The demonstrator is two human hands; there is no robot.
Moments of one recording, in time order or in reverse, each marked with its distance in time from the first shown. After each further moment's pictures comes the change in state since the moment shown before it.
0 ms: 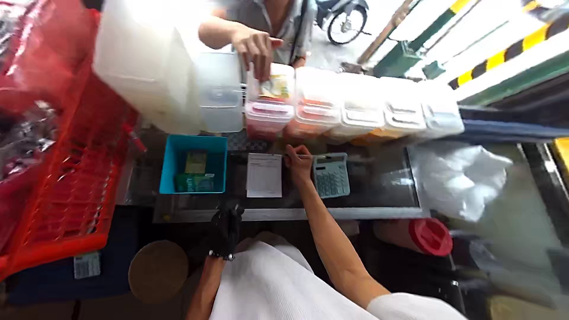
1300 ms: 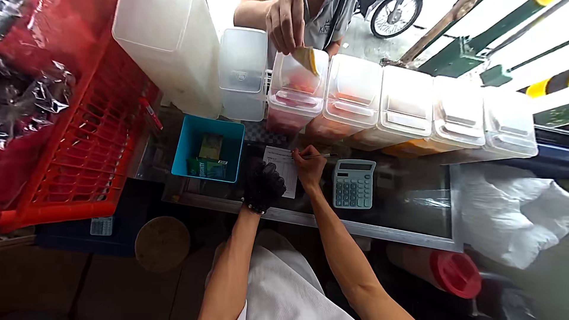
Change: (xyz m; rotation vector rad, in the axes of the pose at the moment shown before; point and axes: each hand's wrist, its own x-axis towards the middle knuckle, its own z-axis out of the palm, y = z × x) left_hand 0.101 -0.027 0.113 -2.102 -0.659 -0.166; right_hand -0.014 0.015 0.003 -0.605 -0.034 -0.213
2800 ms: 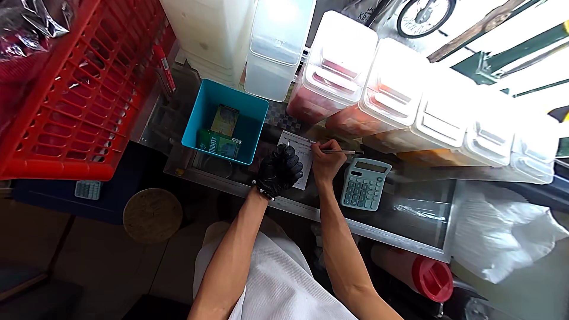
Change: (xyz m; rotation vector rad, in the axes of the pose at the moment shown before) left_hand 0.008 -0.001 -0.010 -0.076 0.075 0.007; right_hand 0.009 -0.002 0.006 -0.180 0.118 -0.070
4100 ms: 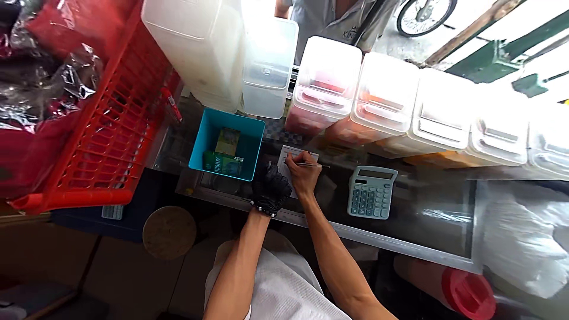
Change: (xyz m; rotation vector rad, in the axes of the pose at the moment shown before) left_hand -0.022 0.006 0.002 0.040 0.096 0.231; right_hand -0.040 -0.044 0.025 0.169 -0.206 0.029
